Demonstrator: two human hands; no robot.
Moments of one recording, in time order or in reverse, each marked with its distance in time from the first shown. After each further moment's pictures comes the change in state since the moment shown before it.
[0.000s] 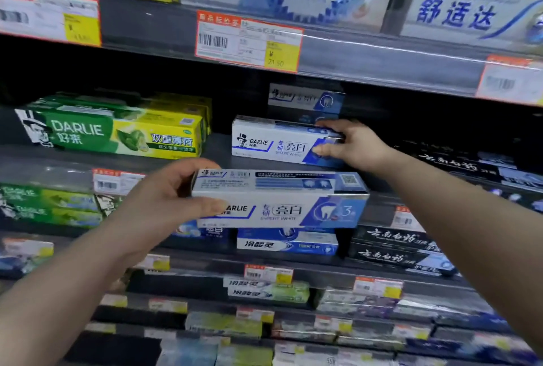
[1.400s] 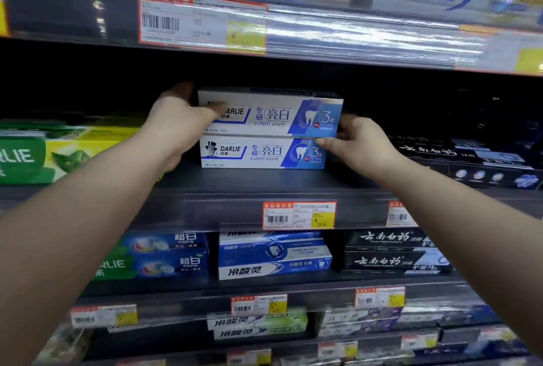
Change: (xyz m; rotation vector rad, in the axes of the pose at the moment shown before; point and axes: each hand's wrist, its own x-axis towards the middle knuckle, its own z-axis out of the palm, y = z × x) left_hand 0.139 0.022 0.025 0.113 0.262 0.185; right_hand -0.020 0.010 0.001 0.235 0.294 0.113
